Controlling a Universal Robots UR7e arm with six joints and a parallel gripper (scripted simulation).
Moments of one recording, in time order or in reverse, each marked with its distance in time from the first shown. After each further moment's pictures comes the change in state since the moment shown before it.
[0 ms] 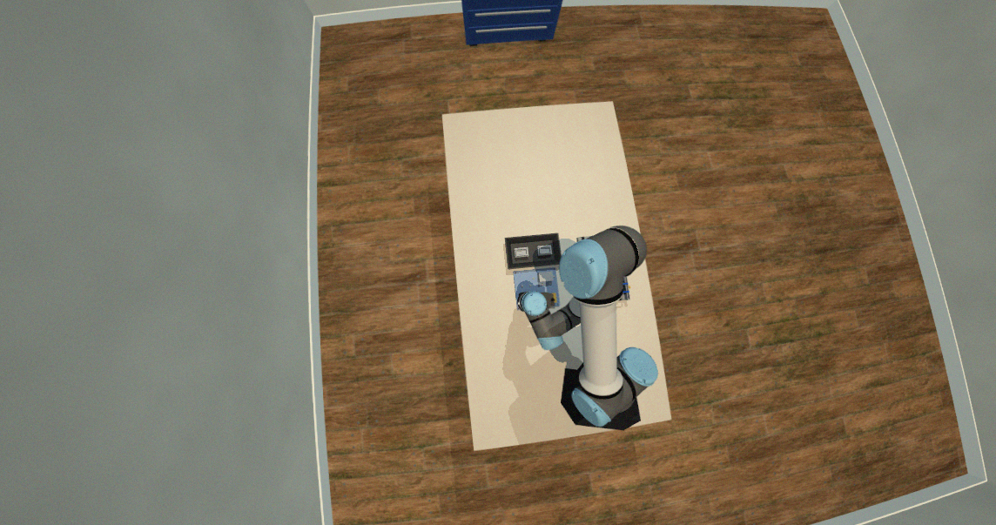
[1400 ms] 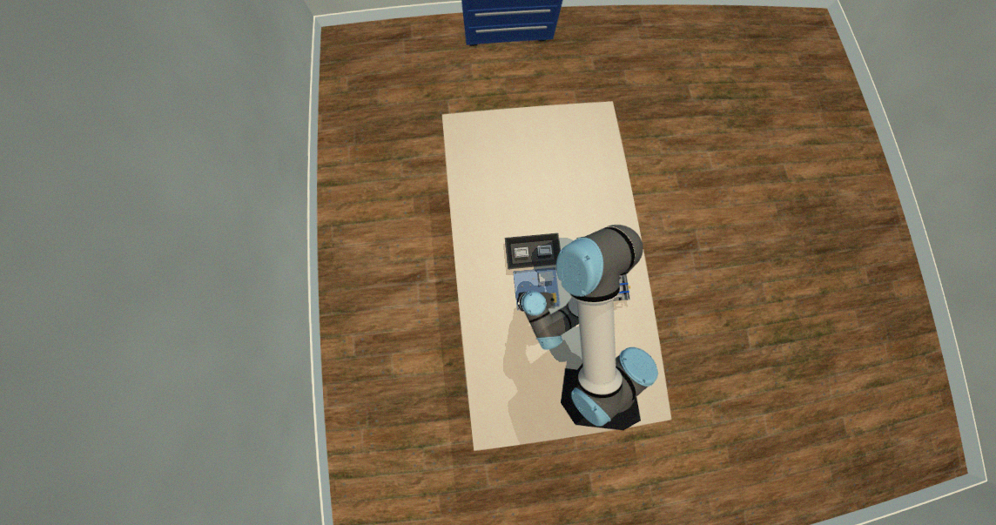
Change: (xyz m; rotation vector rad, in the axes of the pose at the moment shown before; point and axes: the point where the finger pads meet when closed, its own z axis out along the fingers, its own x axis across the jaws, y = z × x) arm 0.000 0.000 0.007 0.000 0.000 0.000
